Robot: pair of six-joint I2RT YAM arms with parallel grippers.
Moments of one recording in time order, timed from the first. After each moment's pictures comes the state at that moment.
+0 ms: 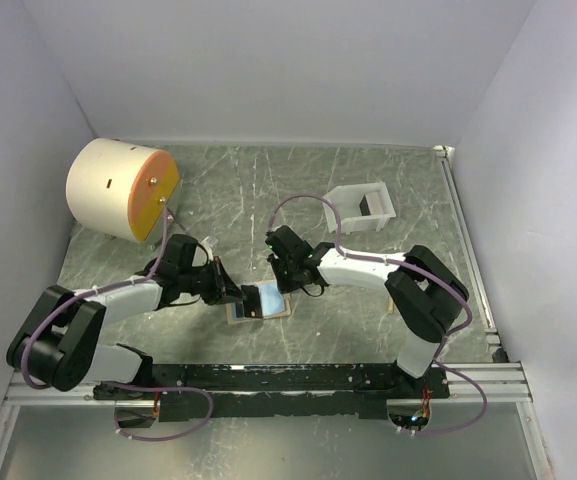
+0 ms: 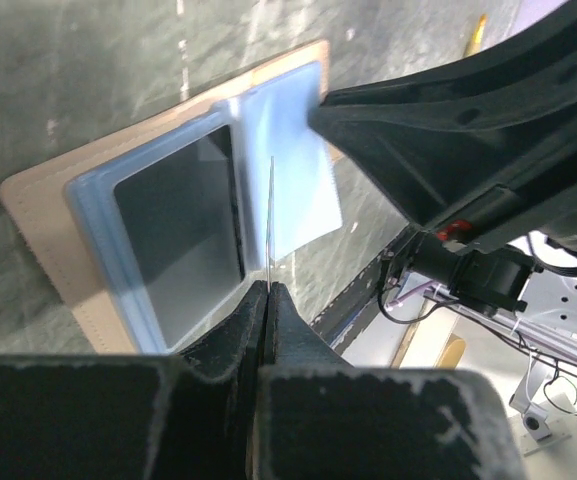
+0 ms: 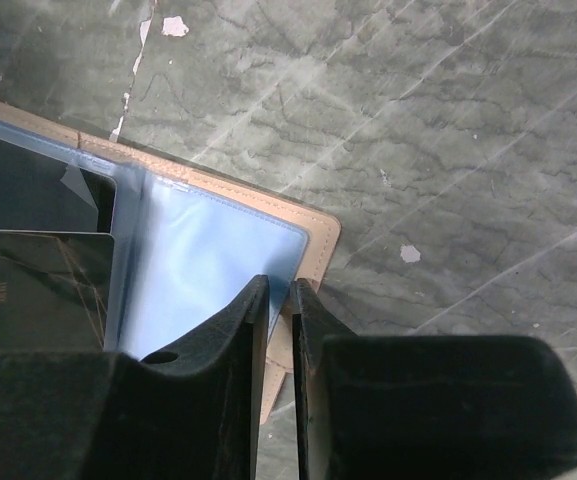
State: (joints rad) left arm -0.41 1.36 0.43 0.11 0.64 -0.86; right arm 0.86 1.74 1.00 -0.30 0.06 0.41
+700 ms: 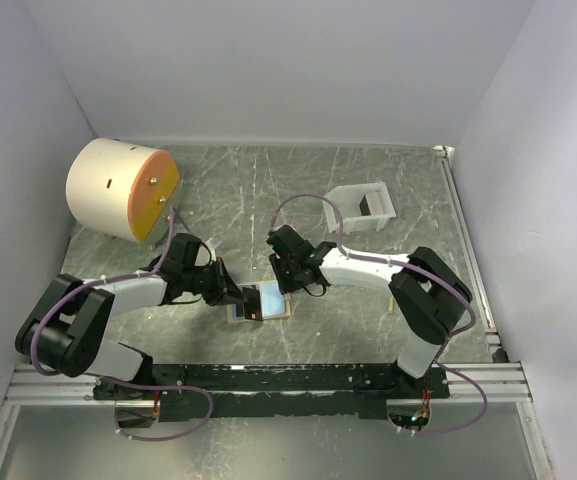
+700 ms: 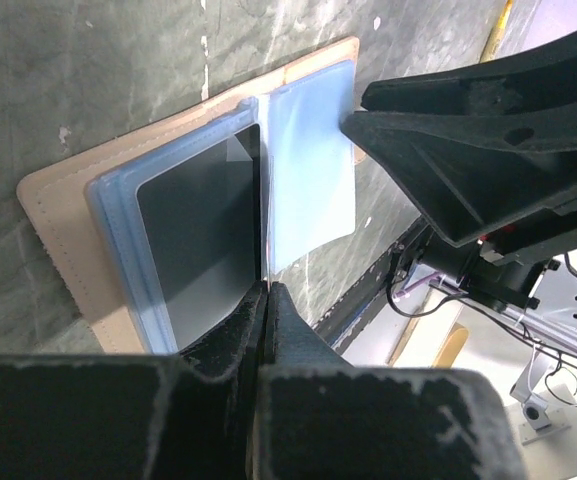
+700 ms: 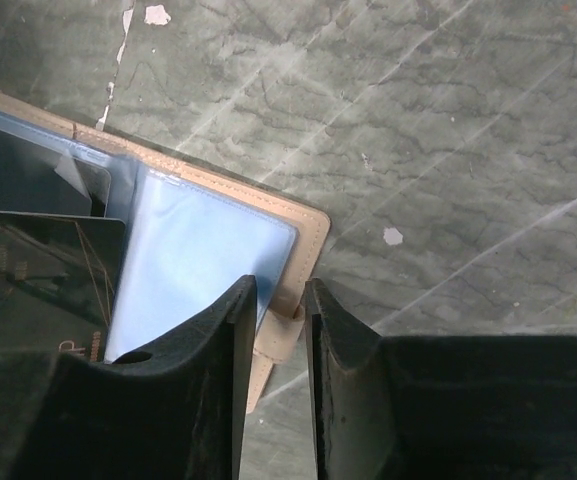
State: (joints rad) left arm -0.41 1.42 0.46 0.09 0.66 -0.83; right arm 0.86 1.72 1.00 -0.33 0.07 0.41
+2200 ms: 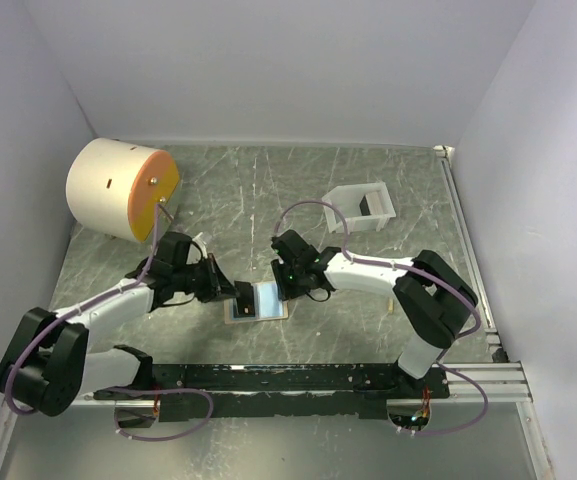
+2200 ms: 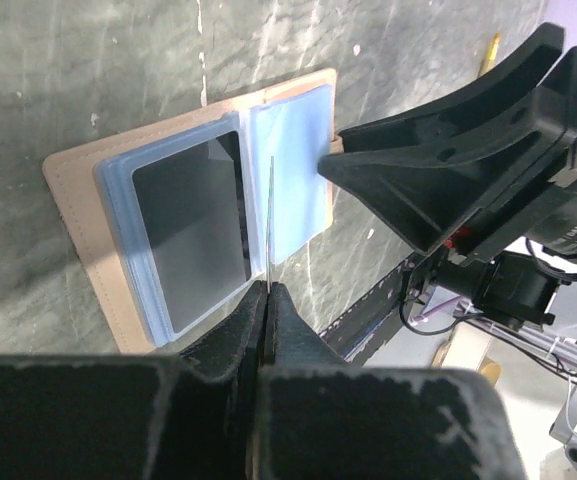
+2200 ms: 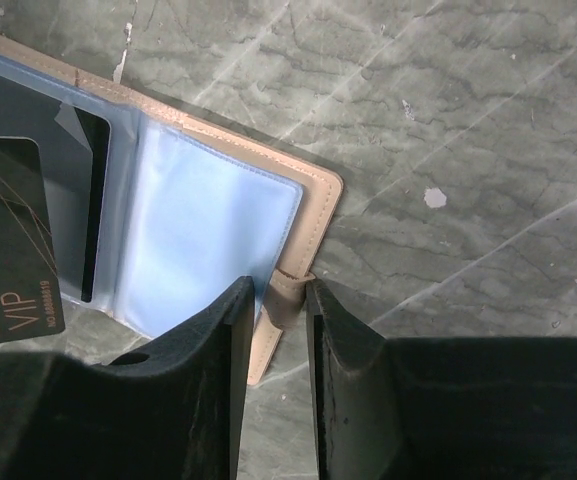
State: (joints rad) left arm -0.41 1.23 0.46 -0.06 0.55 -0.79; right arm 0.86 1.68 0.93 -0.30 -0.01 0.46
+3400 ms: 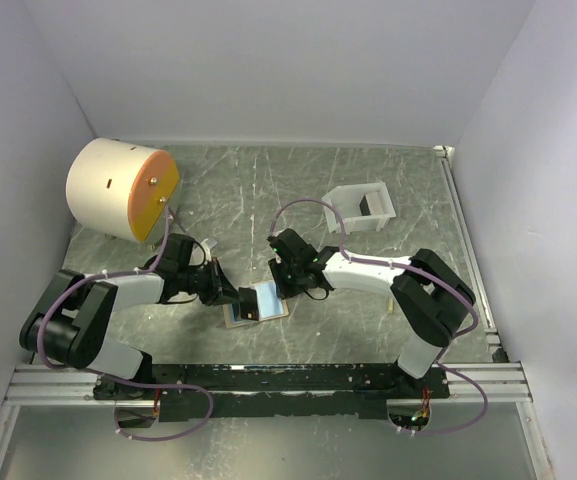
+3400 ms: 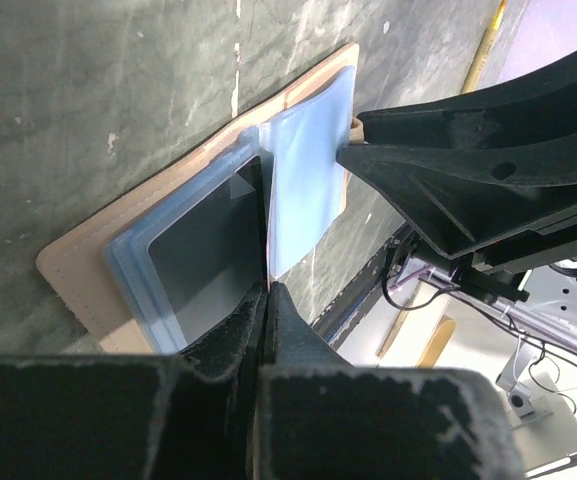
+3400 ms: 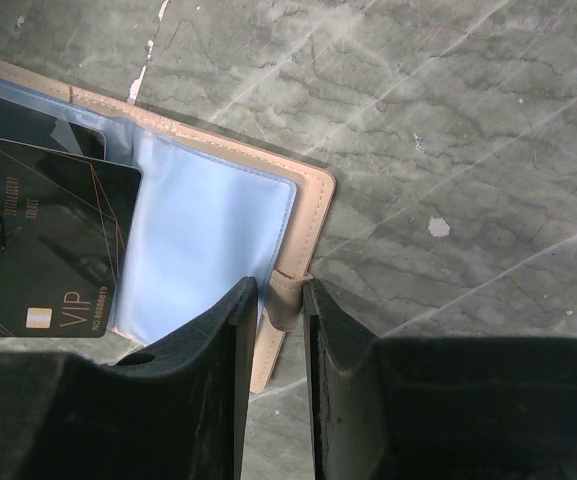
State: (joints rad) left arm -0.35 1.46 0.45 0.11 0.73 -0.79; right arm 0.86 1.70 0.94 -0.27 -0.02 0.40
